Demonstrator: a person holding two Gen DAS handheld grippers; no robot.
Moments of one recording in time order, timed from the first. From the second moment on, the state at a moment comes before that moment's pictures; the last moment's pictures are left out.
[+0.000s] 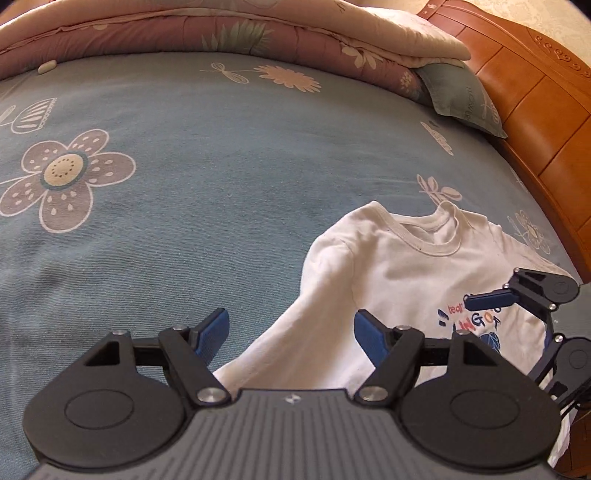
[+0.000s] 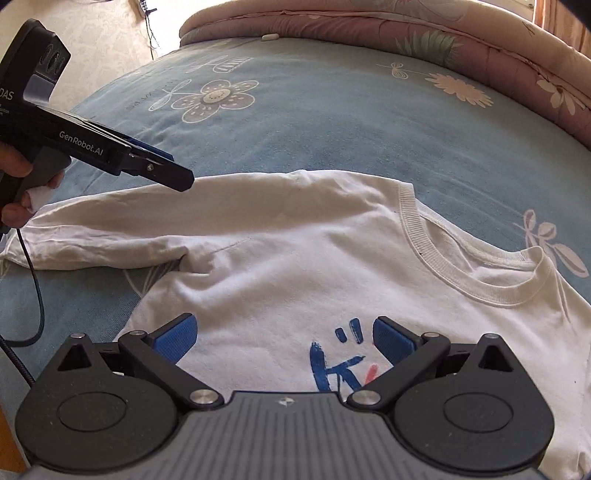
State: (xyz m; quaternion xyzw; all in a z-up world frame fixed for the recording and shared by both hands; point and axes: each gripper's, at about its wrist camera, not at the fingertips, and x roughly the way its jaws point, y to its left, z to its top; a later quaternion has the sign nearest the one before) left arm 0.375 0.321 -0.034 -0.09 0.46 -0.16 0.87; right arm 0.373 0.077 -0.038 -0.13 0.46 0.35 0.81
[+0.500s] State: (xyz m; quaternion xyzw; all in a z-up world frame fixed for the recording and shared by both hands) left arm 0.364 0.315 -0.051 -0.08 0.50 -0.25 0.82; right arm 0.375 0.106 -0.045 -0.14 0.48 0.35 0.79
